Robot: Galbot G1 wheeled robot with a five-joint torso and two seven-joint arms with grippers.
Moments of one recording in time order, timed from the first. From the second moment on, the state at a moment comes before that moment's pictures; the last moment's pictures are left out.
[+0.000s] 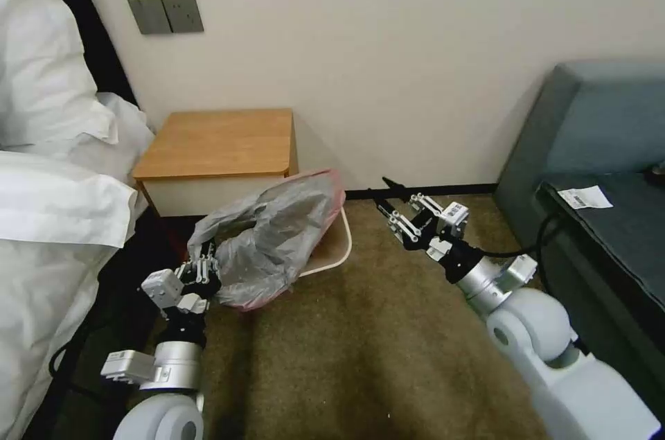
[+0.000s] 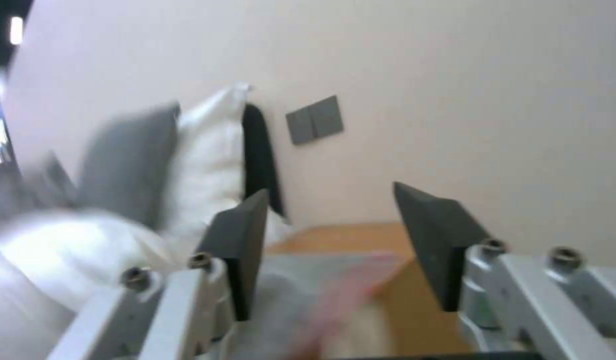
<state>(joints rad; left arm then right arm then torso) 1.64 -1.53 -0.63 -2.18 -0.52 -0.13 0.05 -1.25 1.08 0.24 2.21 0.74 -0.03 -0.15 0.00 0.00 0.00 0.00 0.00</state>
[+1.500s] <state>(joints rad) 1.67 -1.55 -0.61 -2.24 -0.40 -0.22 0.06 -1.16 1.22 0.03 2.22 0.97 -0.30 0.17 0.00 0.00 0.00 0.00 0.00</state>
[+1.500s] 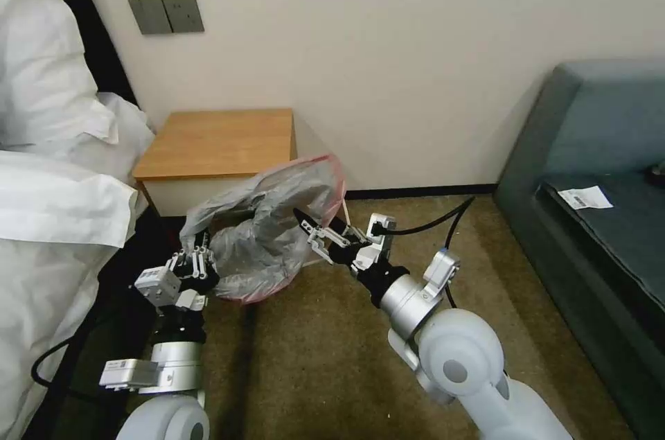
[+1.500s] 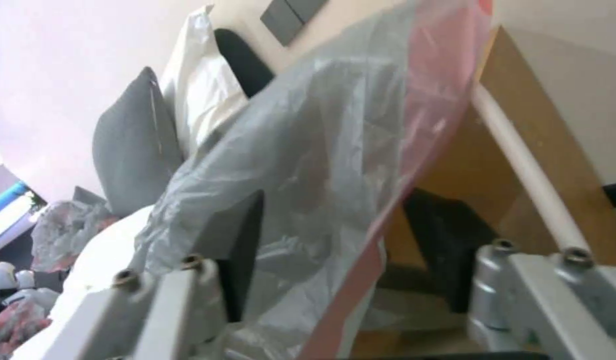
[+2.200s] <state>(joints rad) 1.66 -1.54 -0.61 -2.22 -0.43 -0.19 0.04 -1.17 1.21 0.04 2.24 0.93 -0.29 0.15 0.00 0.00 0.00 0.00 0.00</state>
